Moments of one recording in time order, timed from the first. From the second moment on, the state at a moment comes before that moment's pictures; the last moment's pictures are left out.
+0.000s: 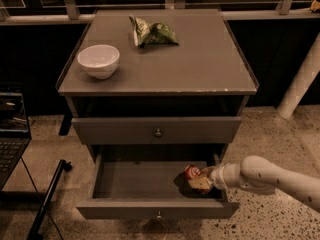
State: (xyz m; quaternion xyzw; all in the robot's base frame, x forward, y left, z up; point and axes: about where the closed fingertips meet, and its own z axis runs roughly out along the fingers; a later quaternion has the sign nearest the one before) arm 0.550 -0.187 0.428 -0.31 0.87 0.22 0.30
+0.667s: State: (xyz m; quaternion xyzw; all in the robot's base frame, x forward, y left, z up) arm 0.549 -0.187 0.428 -0.31 0.87 0.22 0.30
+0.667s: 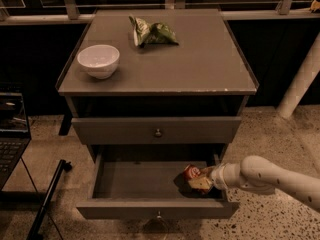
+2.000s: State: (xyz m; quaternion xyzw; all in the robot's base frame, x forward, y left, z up) arm 0.549 -0.187 0.427 -0.31 0.87 0.22 0.30
